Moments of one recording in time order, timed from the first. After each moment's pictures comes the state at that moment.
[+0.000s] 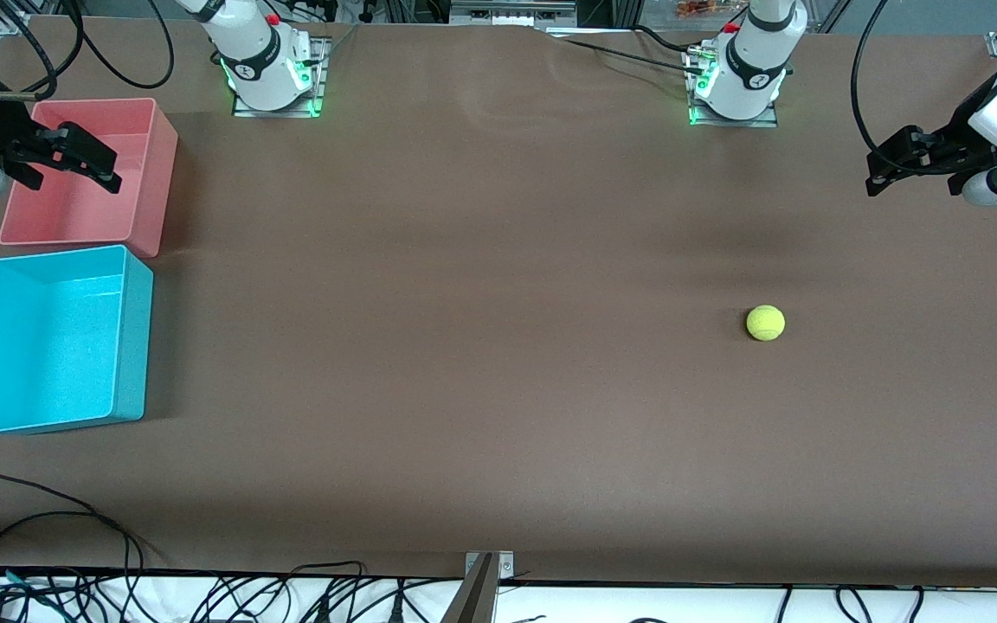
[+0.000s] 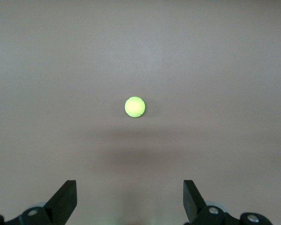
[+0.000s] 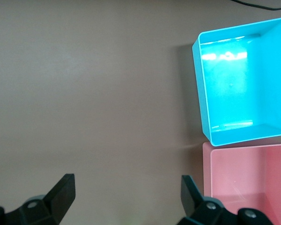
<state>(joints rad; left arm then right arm) 0.07 0.01 -0.16 -1.49 0.02 1.43 -0.11 0.01 -0.04 0.06 -1.58 0.00 1.54 0.11</state>
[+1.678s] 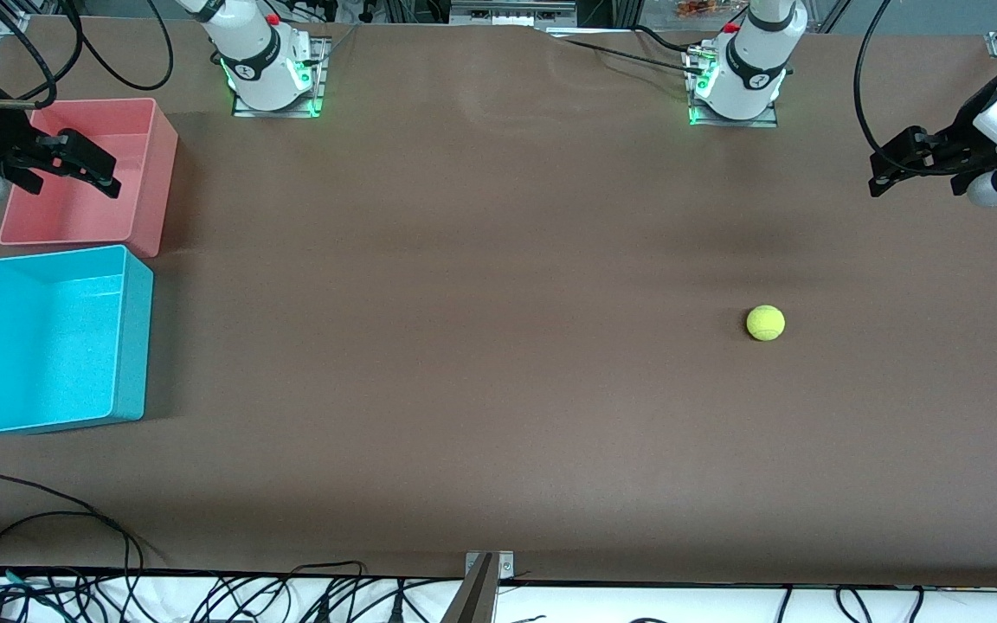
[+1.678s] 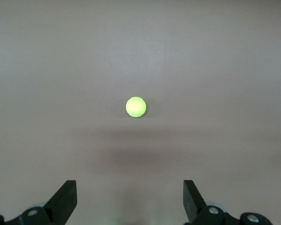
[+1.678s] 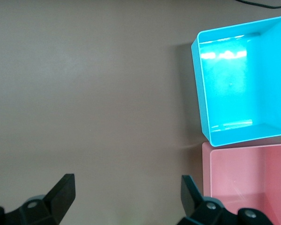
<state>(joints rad) 0.07 0.01 -0.16 -1.49 0.02 1.43 -0.11 0.01 -0.03 0.06 -1.58 0.00 1.55 0.11</state>
